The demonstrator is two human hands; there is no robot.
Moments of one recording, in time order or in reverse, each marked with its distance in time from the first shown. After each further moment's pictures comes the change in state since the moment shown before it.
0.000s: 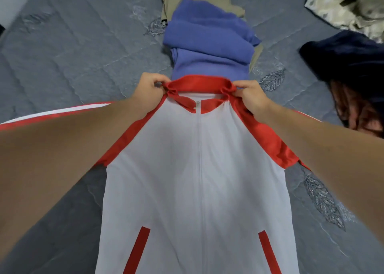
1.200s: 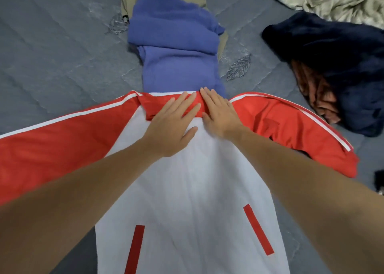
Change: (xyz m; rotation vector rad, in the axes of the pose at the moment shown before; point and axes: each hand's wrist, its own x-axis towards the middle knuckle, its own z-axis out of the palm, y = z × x) left_hand -0.088 0.051 0.075 0.839 -0.309 0.651; right_hand -0.053 0.068 0.016 -0.965 0.020 -0.210
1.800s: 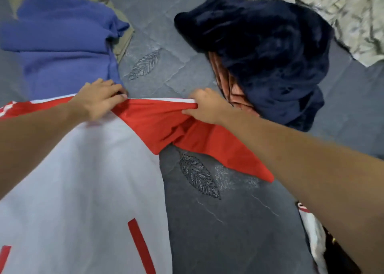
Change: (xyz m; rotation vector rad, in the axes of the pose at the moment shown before) left_hand 0.178 0.072 0.026 0.080 -0.295 -0.340; right_hand -0.057 0.264 -0.101 -0.014 -0.094 -0.089
